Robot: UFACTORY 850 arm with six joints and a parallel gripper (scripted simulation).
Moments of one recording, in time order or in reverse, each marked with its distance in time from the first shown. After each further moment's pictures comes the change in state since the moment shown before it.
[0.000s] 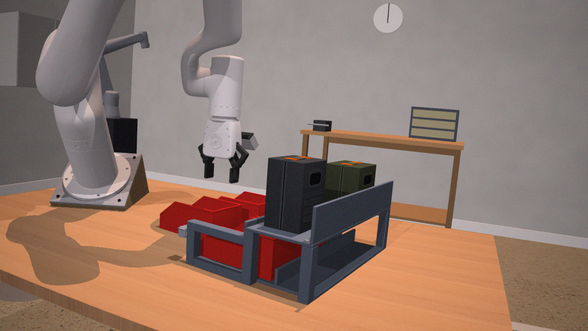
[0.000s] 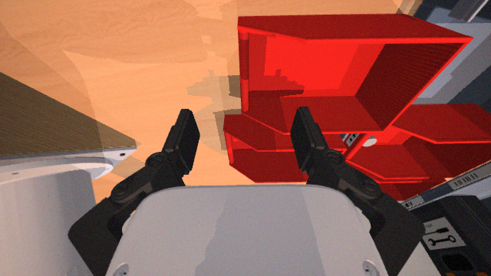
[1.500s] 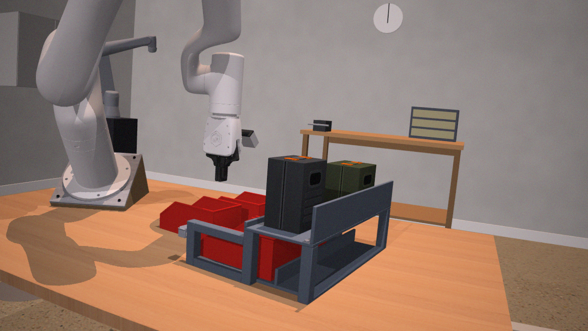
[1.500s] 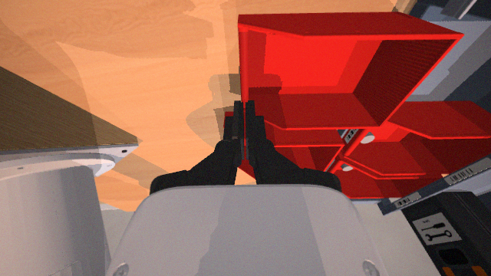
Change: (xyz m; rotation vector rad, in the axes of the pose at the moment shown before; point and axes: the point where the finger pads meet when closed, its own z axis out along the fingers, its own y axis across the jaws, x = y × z) arm 0.000 0.000 -0.007 0.001 -0.001 0.000
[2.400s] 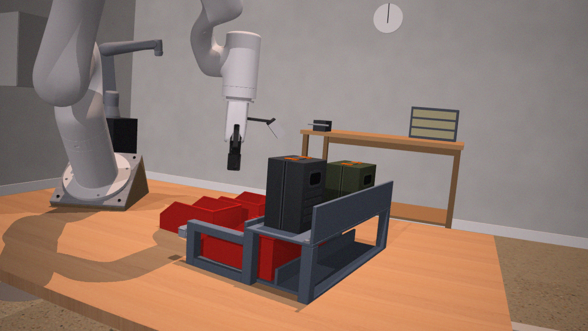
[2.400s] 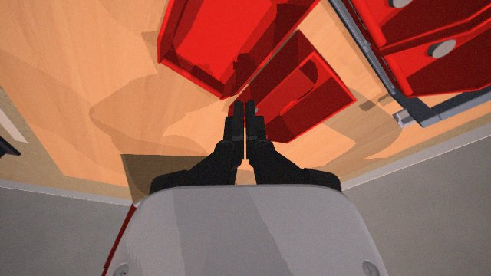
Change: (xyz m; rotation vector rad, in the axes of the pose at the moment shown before) arm -0.040 0.073 -0.043 0.022 -0.006 0.889
